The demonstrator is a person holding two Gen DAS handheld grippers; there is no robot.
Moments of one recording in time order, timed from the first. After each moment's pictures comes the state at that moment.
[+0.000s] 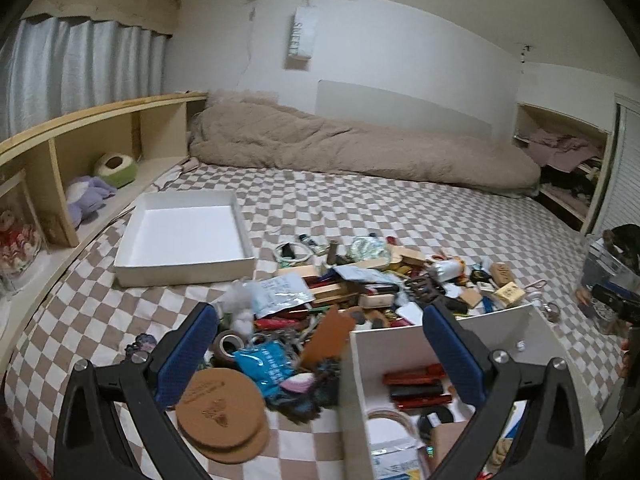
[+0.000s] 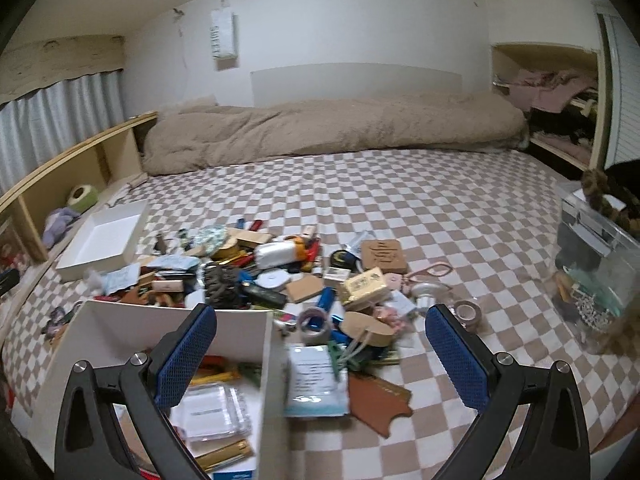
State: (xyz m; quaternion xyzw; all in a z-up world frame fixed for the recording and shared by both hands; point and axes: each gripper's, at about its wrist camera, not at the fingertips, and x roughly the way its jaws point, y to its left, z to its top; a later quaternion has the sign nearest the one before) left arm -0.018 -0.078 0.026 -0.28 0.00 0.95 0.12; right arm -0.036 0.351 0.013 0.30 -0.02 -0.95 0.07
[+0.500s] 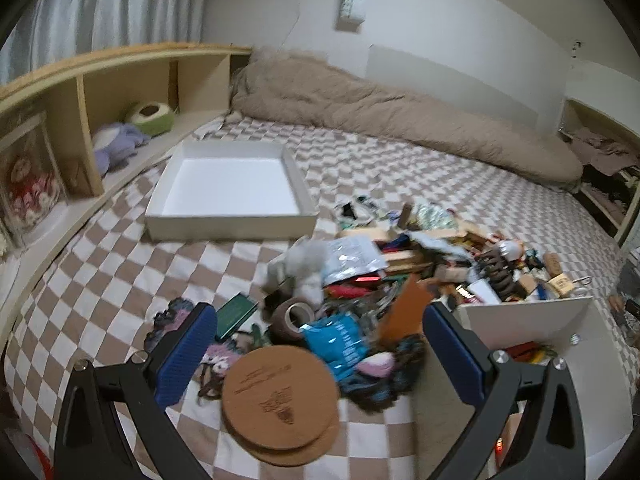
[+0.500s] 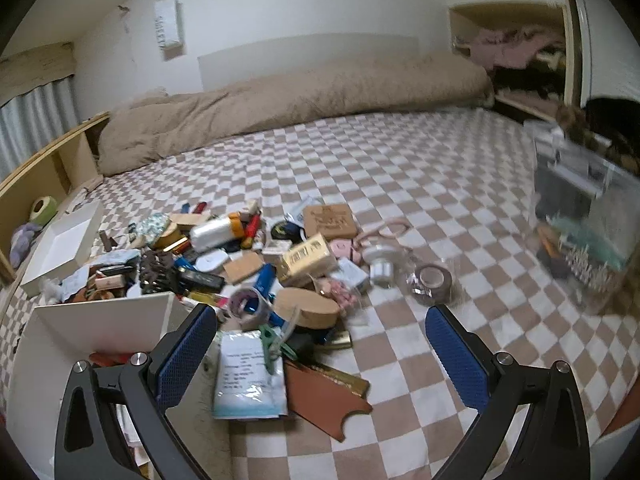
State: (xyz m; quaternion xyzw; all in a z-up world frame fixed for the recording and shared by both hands) left arm -0.061 -0.136 -0.032 -0.34 -0.01 0.94 0.06; right arm -0.064 0.397 -0.039 0.35 -0.05 -0.94 0.01
